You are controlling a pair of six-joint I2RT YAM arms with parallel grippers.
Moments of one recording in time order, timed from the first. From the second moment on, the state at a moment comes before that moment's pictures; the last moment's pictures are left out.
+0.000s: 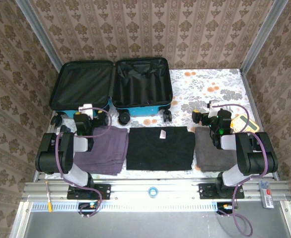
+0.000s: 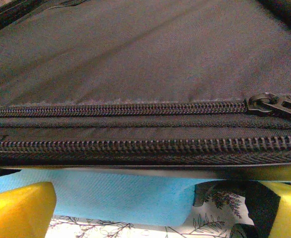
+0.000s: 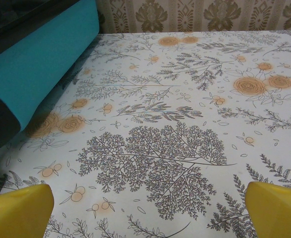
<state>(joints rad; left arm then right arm) -0.04 1.56 0.37 0.87 -0.12 0.07 -0.05 1.53 0.39 0.79 -0.20 0.01</state>
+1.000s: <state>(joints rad) -0.21 1.05 0.89 -0.08 -0.28 -0.16 0.09 1.19 0.88 0.00 0.00 0.06</state>
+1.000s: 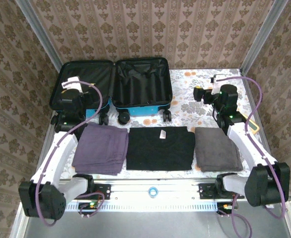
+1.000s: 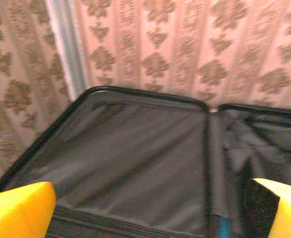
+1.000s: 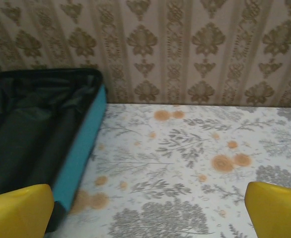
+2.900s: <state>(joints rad) -0.88 1.65 1.05 -0.78 0.13 -0.77 0.67 1.40 0.73 -0.62 0.10 0.74</state>
